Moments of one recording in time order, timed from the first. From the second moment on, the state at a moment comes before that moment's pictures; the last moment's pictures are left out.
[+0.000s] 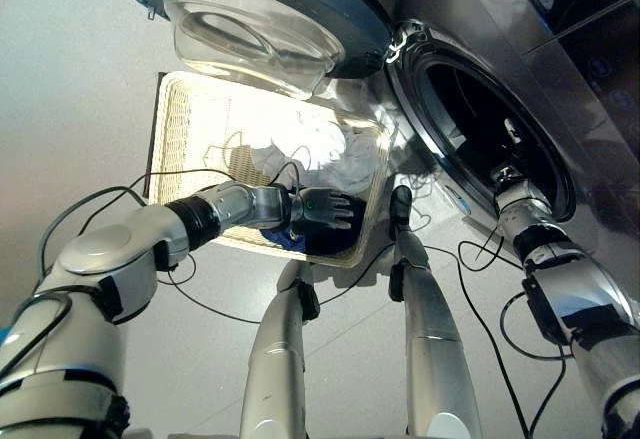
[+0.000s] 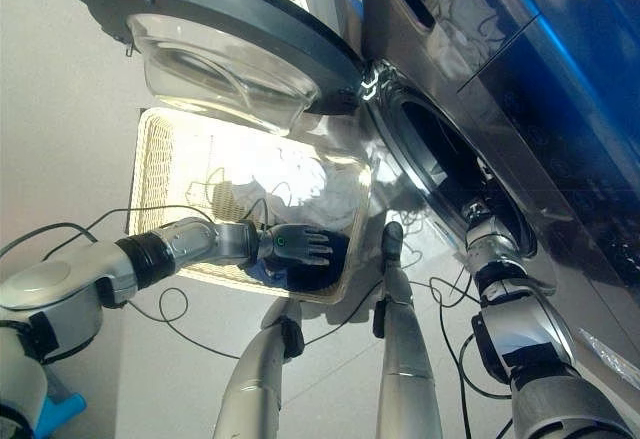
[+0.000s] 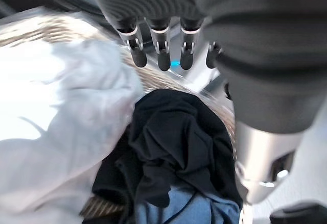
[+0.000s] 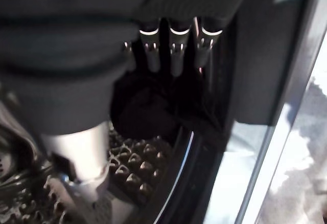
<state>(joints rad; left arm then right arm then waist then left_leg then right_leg) -1.28 0.65 -1.43 0.66 1.05 -0.49 0.18 -1.02 -0.51 0.23 1.27 1.16 -0.36 -0.13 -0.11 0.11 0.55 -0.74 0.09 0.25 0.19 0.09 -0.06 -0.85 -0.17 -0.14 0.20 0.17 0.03</state>
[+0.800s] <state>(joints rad) -1.31 0.55 -1.42 0.81 1.24 -0.48 -0.03 -1.02 -0.50 0.23 1.18 1.37 -0.47 0.00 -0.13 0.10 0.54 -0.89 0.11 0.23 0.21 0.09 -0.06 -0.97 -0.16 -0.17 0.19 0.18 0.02</state>
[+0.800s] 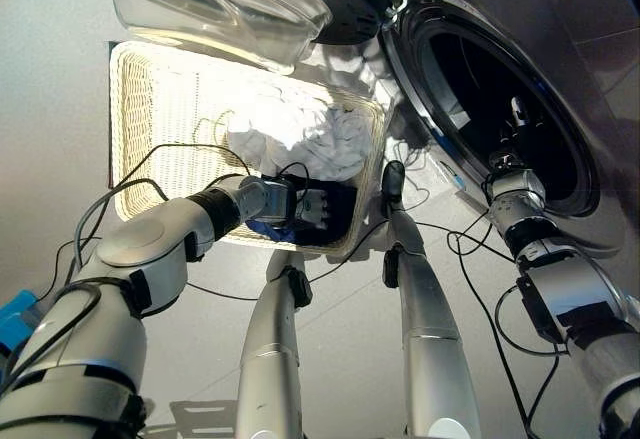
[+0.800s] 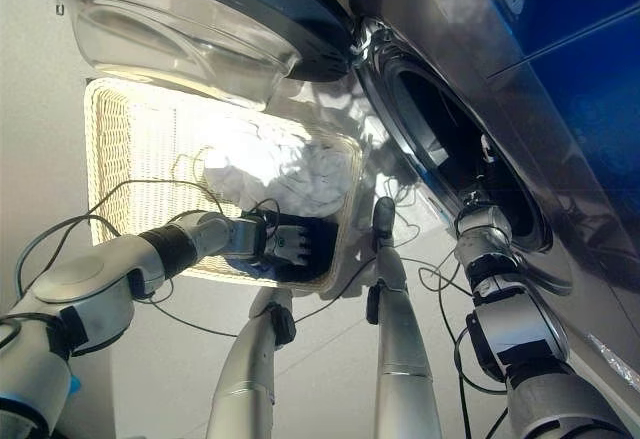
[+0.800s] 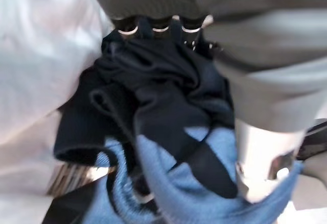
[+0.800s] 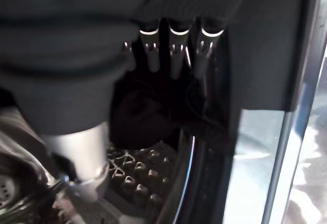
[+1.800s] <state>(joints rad) -1.30 0.58 -1.41 0.92 1.28 -0.43 0.09 -1.01 -0.44 0.21 1.11 1.52 -0.50 0.09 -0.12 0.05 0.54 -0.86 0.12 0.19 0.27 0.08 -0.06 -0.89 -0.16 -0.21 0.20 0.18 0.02</state>
